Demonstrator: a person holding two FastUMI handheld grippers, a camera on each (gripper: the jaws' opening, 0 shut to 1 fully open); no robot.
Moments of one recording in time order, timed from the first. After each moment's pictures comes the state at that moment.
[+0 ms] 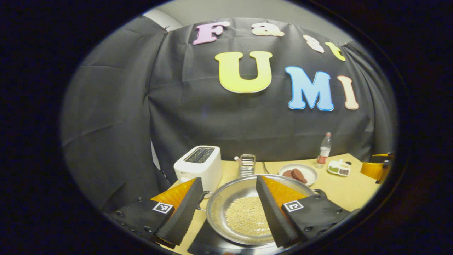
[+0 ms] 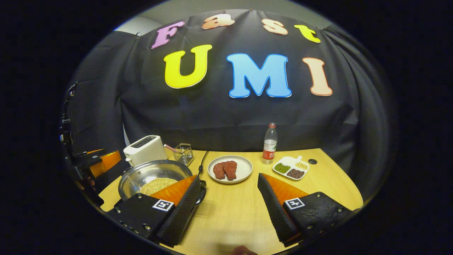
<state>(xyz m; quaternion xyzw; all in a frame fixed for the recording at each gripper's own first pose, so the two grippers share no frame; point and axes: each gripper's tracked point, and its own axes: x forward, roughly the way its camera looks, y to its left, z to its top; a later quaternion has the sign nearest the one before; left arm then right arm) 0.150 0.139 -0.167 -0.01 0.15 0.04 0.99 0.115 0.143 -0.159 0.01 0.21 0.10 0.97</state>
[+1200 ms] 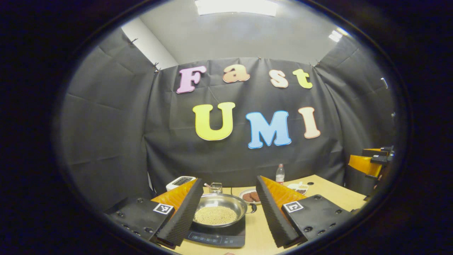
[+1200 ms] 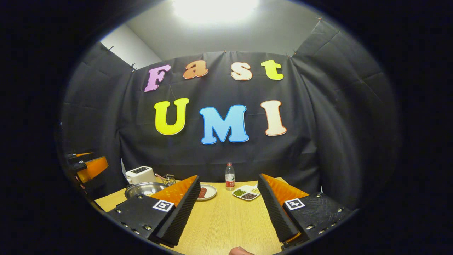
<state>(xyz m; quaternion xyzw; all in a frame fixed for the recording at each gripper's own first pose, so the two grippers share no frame) -0.030 0.006 0.001 0.01 0.03 0.01 1.00 -0.016 -0.015 -0.034 0.04 0.06 0.04 1.00</state>
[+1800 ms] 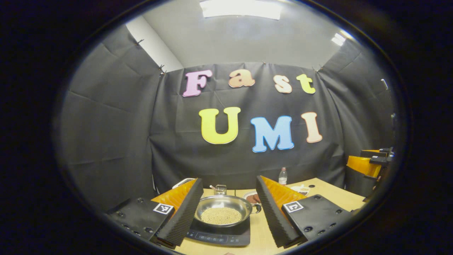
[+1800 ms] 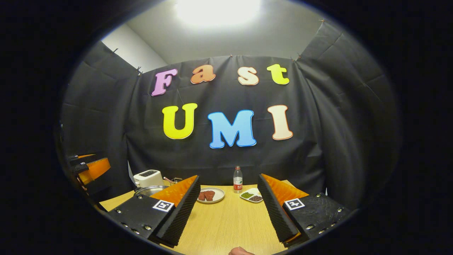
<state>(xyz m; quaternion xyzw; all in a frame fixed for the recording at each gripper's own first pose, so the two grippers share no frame) -0.047 0.027 0.017 -0.01 0.01 0.02 1.00 -0.024 0.013 -0.013 0.03 0.05 0.06 1.00</state>
